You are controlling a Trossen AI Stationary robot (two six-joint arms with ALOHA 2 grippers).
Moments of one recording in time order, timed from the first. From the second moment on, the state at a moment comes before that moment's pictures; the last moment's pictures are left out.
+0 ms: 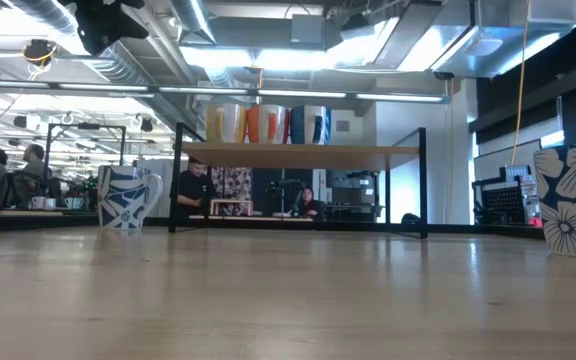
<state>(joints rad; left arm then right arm) -0.12 0.69 0.82 -0.62 -0.16 -0.51 0.47 1.82 1.98 -1.48 0.66 1.25</state>
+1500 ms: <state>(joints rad) -0.12 0.69 0.82 -0.66 -0.15 -0.51 0.69 1.49 1.00 -1.23 0.21 2.19</state>
